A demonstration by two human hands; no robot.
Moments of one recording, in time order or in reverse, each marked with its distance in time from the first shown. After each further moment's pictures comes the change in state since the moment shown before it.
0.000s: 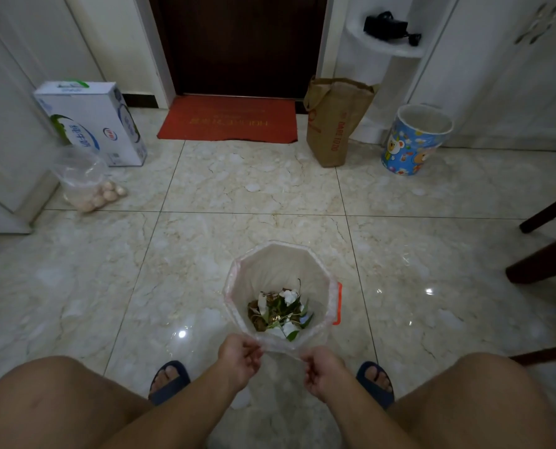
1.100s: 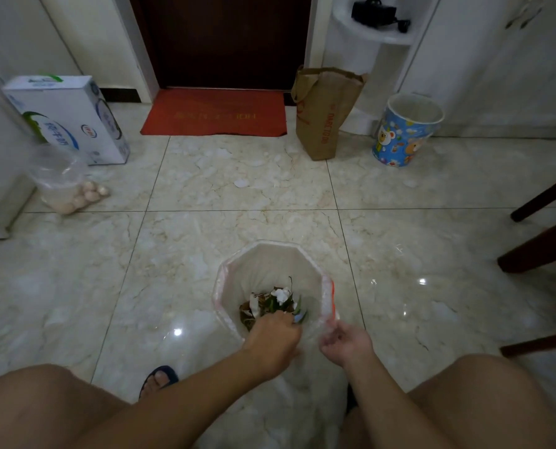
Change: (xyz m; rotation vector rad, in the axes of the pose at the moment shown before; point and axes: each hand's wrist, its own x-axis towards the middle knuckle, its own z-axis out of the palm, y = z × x) left_hand -0.019 0.003 0.064 2.146 -0.157 1.308; right_hand 0.026 -0.066 -0.037 0.689 -0.218 0.093
